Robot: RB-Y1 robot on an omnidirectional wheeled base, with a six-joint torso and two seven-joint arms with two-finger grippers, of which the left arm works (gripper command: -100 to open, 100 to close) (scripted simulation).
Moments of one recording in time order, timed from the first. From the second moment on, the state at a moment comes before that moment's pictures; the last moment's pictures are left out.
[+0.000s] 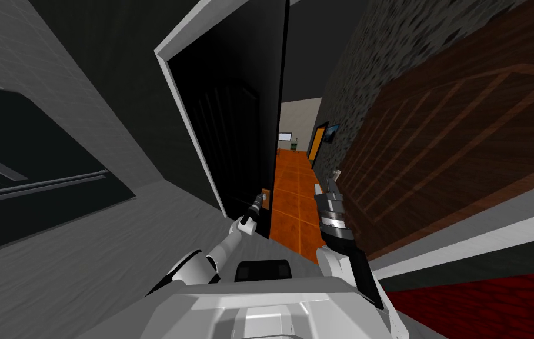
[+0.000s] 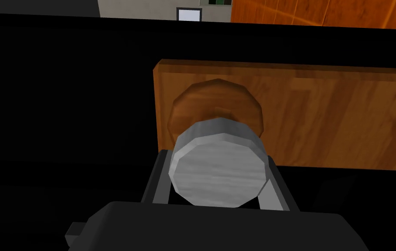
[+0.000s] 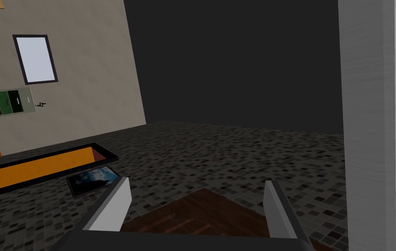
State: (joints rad) arm -0.45 0.02 -0.42 -0.75 0.30 -0.44 -0.08
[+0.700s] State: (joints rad) arm -0.46 0.05 -0.36 -0.74 0.31 -0.45 -0.09
